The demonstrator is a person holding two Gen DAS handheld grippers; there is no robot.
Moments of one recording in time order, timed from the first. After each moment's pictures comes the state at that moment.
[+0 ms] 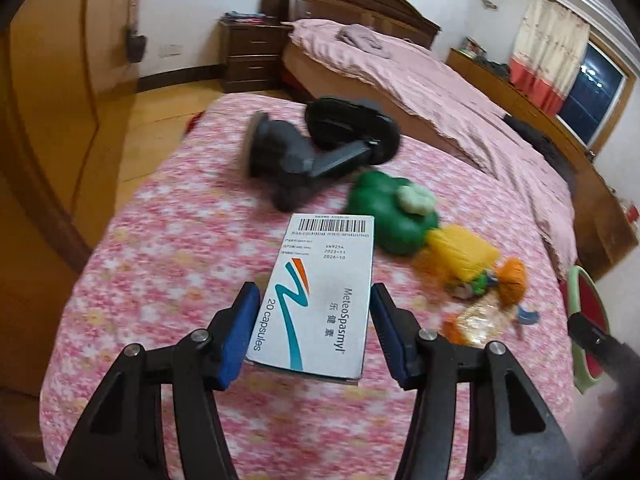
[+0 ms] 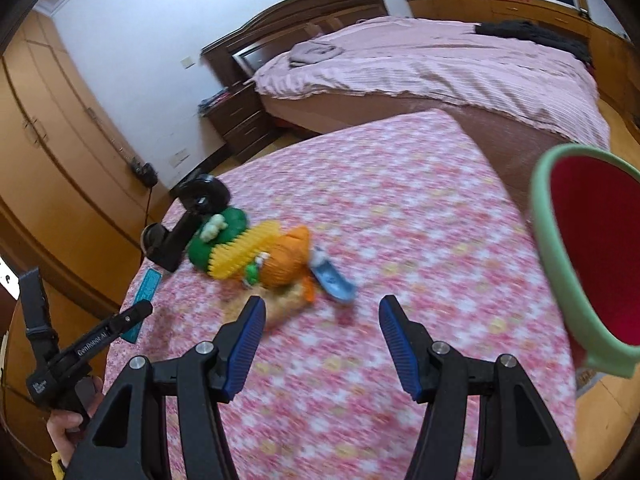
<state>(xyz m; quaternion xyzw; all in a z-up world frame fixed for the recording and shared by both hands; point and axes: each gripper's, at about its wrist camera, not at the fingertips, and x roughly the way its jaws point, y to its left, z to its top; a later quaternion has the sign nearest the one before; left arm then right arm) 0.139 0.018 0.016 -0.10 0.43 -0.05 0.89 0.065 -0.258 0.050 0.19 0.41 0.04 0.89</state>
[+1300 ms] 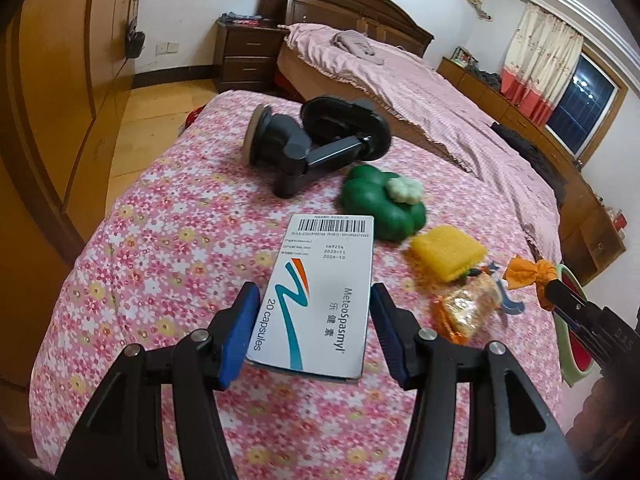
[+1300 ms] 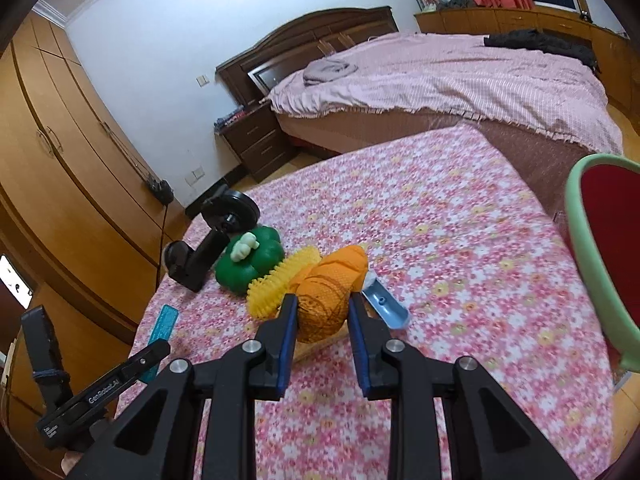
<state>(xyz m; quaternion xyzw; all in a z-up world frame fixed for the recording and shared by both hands) 0.111 0.023 0.022 -0.12 0.42 -0.08 0.90 0.059 -0.244 0.057 0.21 0.36 0.05 0.91</state>
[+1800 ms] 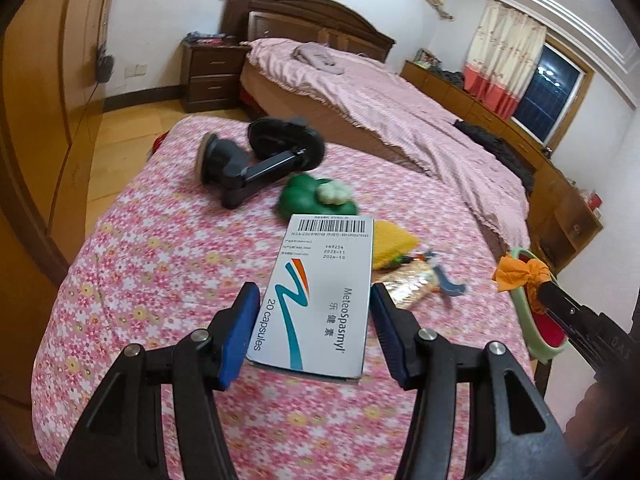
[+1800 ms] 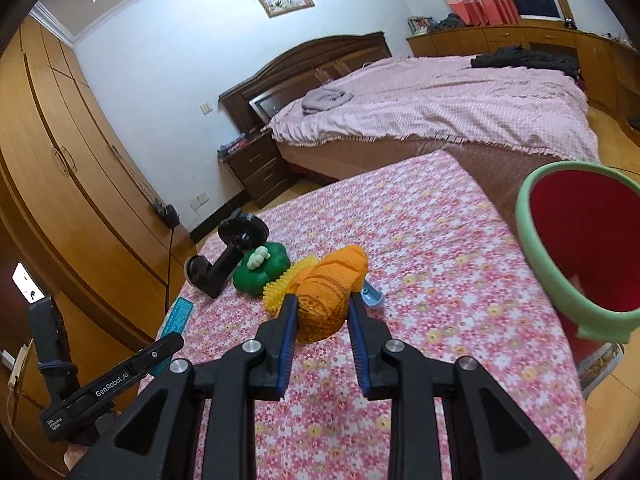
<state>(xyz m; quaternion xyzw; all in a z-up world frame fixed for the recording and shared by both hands) 0.072 -0.007 0.058 -0.10 0.39 -0.14 0.90 -0.010 -0.259 0.091 0.22 0.31 0.03 0.93</state>
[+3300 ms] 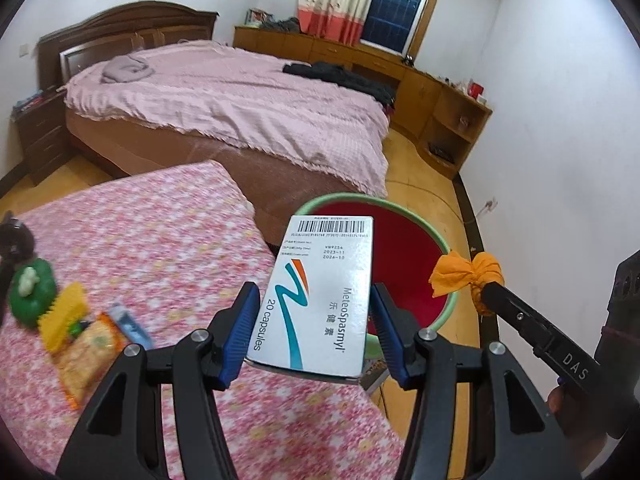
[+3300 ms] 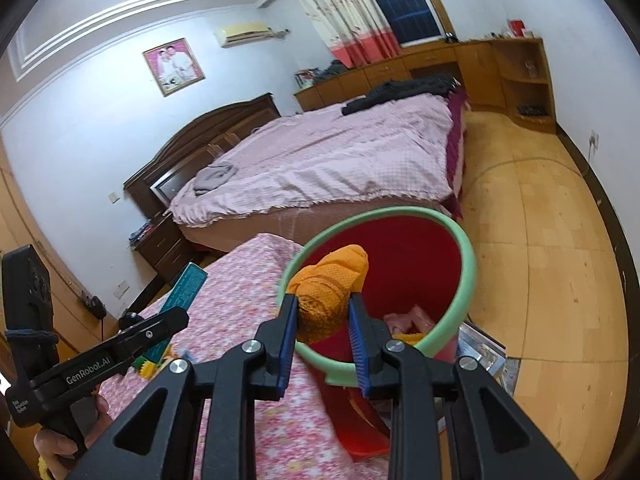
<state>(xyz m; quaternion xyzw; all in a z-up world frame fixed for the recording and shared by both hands) 0.055 -0.301 0.097 0.03 0.39 -0.38 0.84 -0.111 -0.463 0.096 0.28 0.25 -0.16 0.91</state>
